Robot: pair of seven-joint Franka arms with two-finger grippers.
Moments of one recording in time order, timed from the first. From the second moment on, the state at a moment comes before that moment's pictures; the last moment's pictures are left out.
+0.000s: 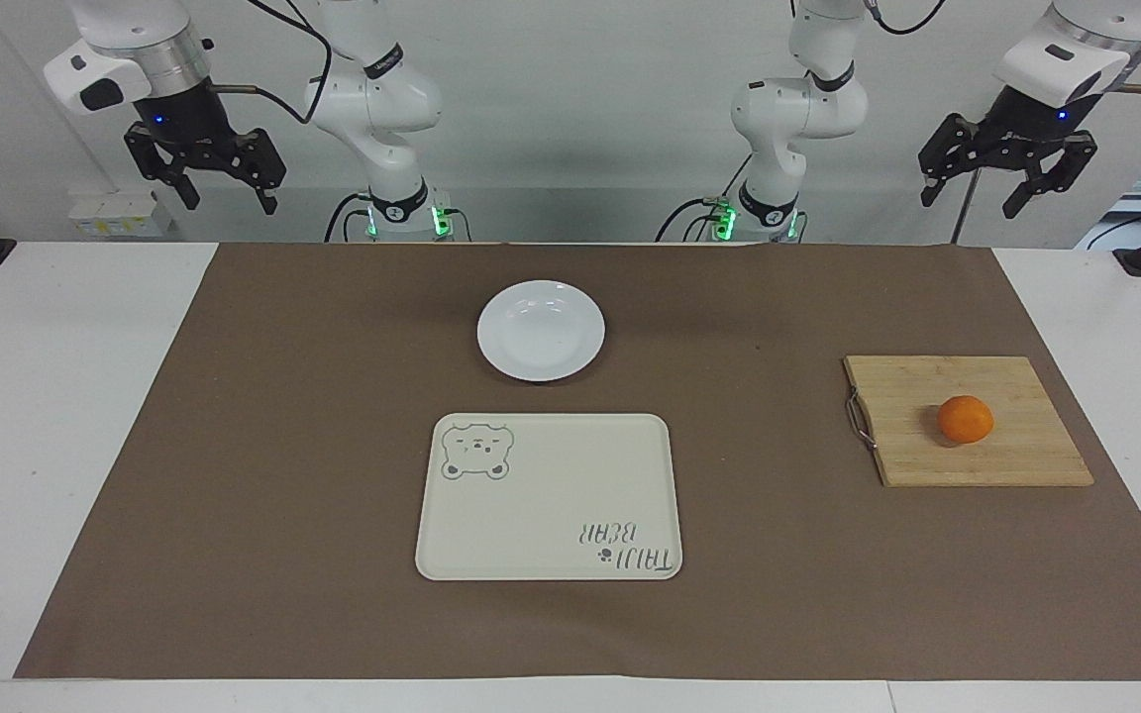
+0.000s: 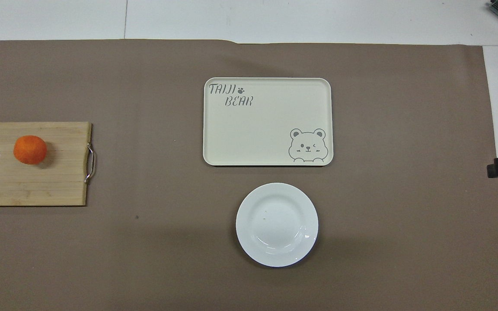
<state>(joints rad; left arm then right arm) -0.06 -0.03 0.02 -1.37 -0.03 1.35 0.20 0.03 -0.14 -0.09 -1.61 -0.05 1.46 0.01</state>
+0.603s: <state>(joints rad) -0.06 -0.03 0.02 -1.37 -0.03 1.35 0.20 0.03 -0.14 -0.09 -1.61 -0.05 1.46 0.01</state>
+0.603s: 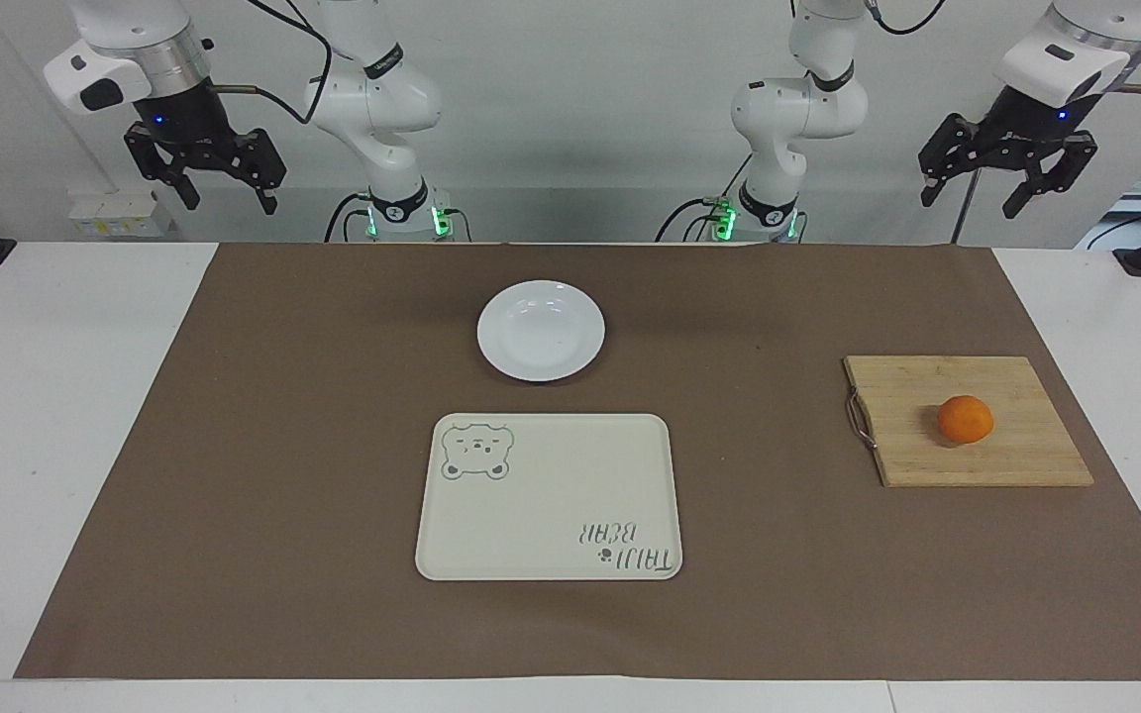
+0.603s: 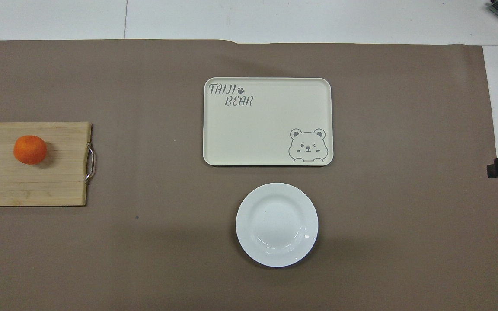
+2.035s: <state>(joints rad) -0.06 -0.03 0.02 -1.37 -0.03 1.36 0.19 0.03 -0.14 -0.09 -1.61 -0.05 1.46 0.01</state>
